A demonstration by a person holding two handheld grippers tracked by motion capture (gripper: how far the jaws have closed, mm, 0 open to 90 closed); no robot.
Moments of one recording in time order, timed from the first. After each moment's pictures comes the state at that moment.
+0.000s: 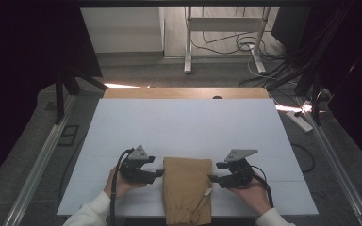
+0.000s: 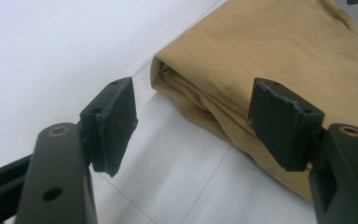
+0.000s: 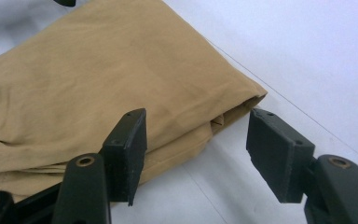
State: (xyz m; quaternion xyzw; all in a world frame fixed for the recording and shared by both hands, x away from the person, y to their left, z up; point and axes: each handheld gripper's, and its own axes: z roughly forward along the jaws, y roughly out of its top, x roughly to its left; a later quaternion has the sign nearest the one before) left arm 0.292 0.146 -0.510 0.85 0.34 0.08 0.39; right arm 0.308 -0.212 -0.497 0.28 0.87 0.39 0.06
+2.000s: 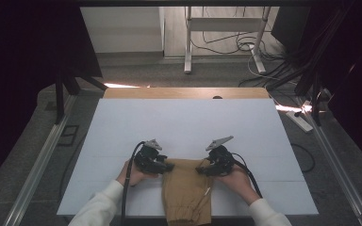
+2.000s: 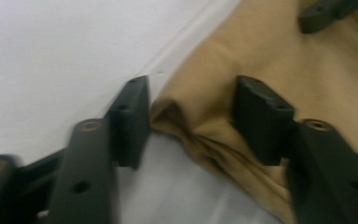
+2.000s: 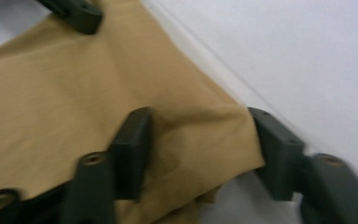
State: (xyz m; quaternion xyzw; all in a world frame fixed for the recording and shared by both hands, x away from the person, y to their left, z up) left arm 0.342 0.117 -0.534 0.87 0.34 -0.01 0.36; right arm 0.355 -0.166 -0.517 0.29 0.90 0.33 0.01
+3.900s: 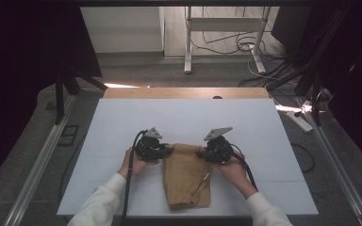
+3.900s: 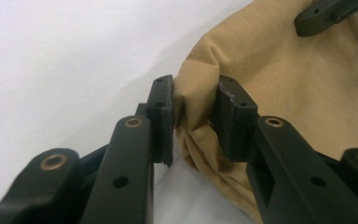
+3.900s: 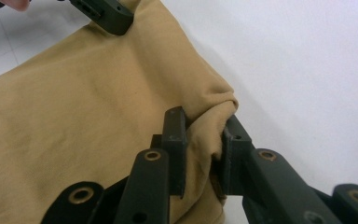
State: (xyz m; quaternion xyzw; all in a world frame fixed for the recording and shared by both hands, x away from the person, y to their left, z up) left arm 0.368 0.119 -0.515 0.85 0.34 0.06 0.39; right arm 0.376 -0.157 -0.496 0.26 0.89 0.36 0.08
